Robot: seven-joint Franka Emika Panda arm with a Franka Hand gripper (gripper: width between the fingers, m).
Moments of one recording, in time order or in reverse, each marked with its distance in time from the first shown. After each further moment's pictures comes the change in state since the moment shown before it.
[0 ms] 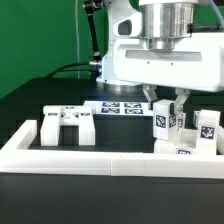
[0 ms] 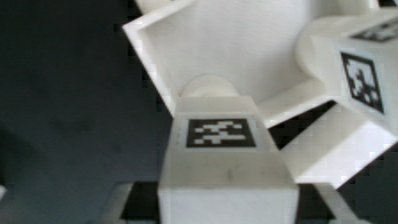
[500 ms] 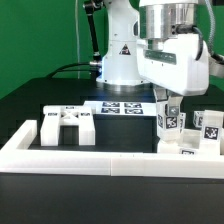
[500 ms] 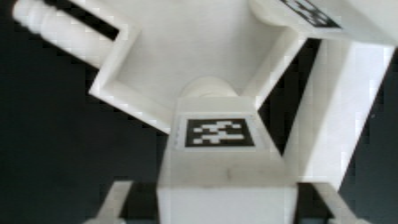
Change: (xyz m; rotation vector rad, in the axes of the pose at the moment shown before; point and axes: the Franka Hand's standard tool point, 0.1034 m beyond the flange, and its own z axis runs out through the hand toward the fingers) arm -0.002 -0.002 0.001 0.008 -0.014 0.513
